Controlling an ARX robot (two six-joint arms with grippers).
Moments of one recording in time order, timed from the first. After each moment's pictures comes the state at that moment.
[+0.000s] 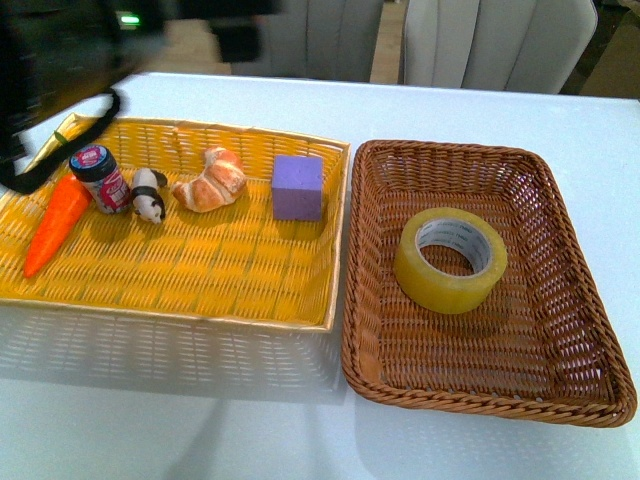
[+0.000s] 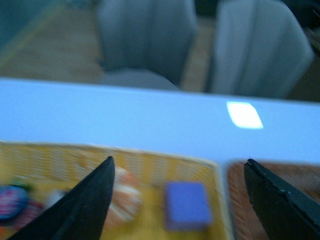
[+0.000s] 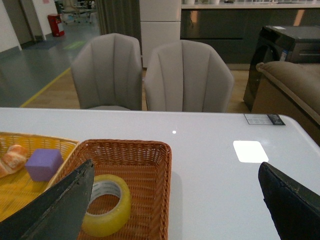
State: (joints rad) left arm -0.43 1.86 0.79 0.88 -0.31 -0.17; right arm 0.00 0.01 0.02 0.00 0.00 0.00
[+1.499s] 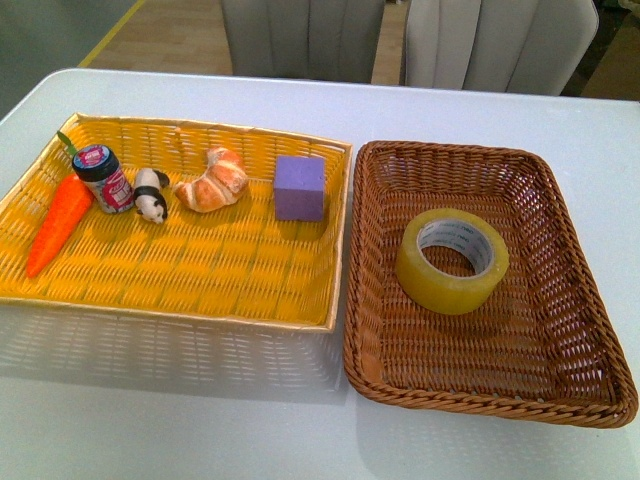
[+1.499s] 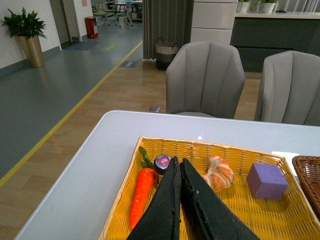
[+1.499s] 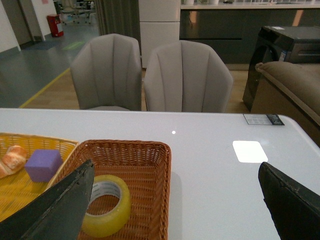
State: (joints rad) left arm 0.00 0.51 0.01 0.50 0.00 -0.01; right arm 0.00 0.01 0.02 0.00 0.00 0.00
